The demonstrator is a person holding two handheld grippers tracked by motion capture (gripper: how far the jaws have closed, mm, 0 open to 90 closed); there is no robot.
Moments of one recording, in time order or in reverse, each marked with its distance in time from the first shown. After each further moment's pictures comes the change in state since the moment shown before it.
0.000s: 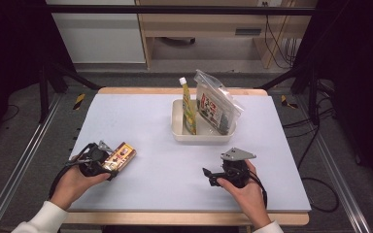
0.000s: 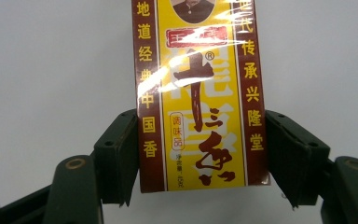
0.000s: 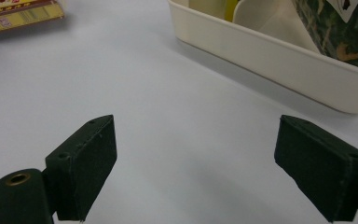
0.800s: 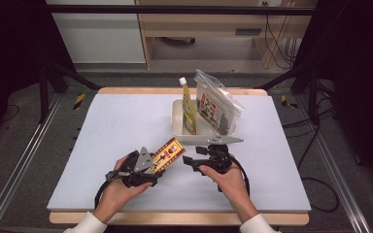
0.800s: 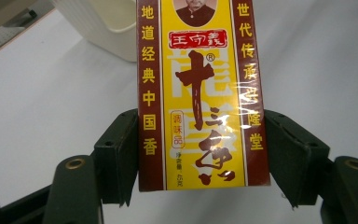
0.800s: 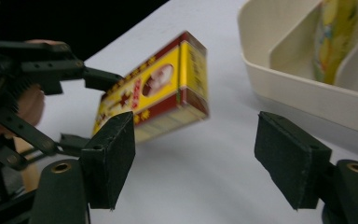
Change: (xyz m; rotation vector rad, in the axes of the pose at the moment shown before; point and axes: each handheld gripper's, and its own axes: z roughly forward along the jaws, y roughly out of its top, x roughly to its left) left arm -0.104 0.047 0.021 -0.436 -0.041 0.251; right arm 0.016 0.044 0.032 -0.077 0.272 0.167
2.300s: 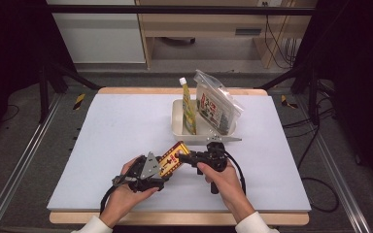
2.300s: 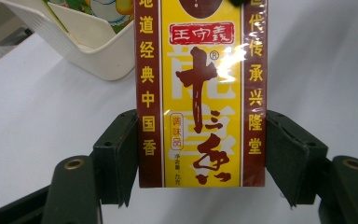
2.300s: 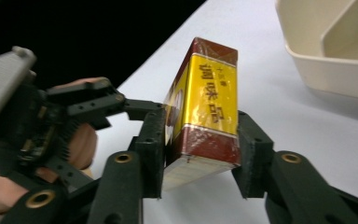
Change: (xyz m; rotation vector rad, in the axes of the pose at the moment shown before) left arm -0.018 0.002 0.007 -0.040 -0.010 0.042; right arm -0.002 -0.003 0.011 -0.037 0.181 0.172
